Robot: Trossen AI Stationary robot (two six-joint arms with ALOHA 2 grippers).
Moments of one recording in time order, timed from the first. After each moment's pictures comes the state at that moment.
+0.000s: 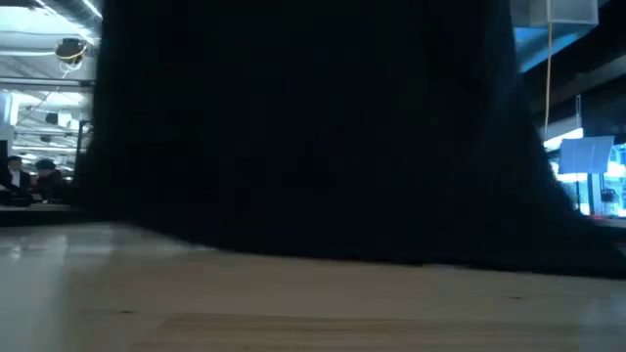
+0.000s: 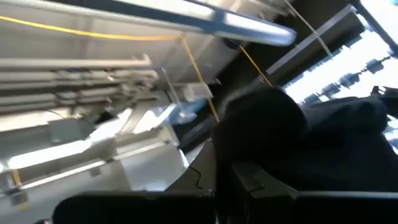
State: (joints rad) left arm -0.69 1.24 1.83 0.67 -0.99 1.72; right arm 0.53 1.19 1.69 0.61 0.90 -1.47
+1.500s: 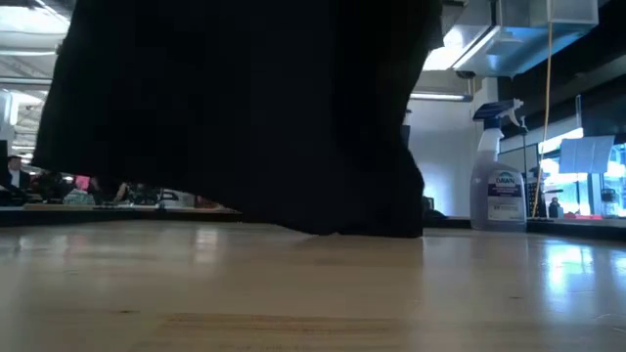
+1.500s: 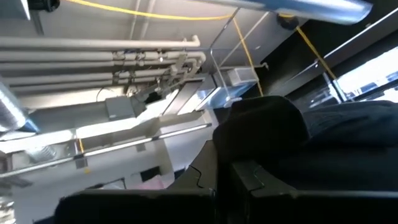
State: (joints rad) left arm -0.45 1.16 1.99 0.46 -1.00 1.62; right arm -0.23 1.48 2.34 -0.31 0.51 -0.81
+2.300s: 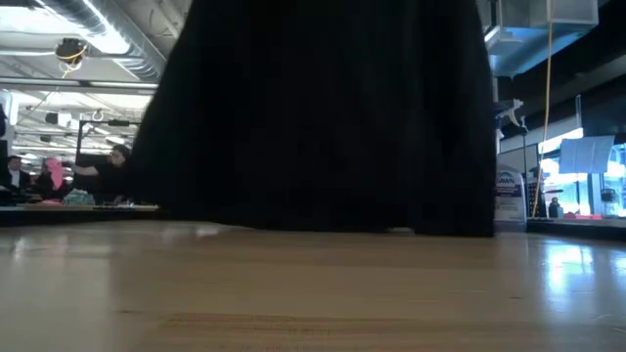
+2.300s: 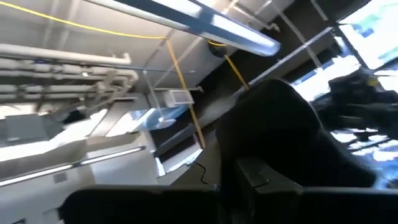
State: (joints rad) left arm 0.08 1.26 1.90 0.00 -0.42 0.76; right arm -0.30 1.41 2.34 -0.47 0.32 -0.53
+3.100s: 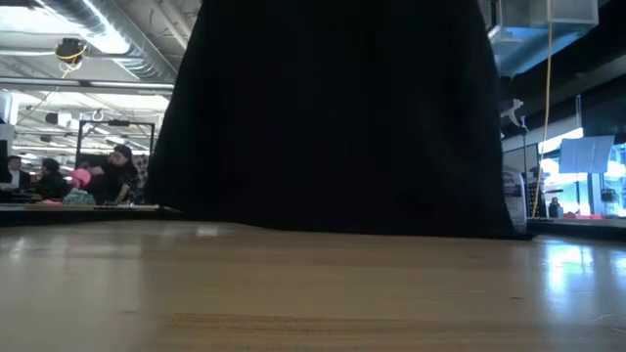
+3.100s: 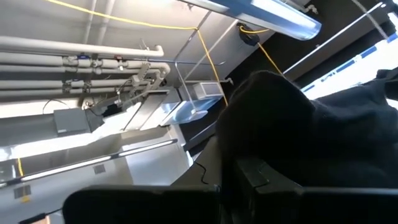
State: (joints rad) left arm 0.71 1.26 1.90 -0.03 0.03 0.47; right arm -0.61 1.43 2.34 -0.41 0.15 -0.57
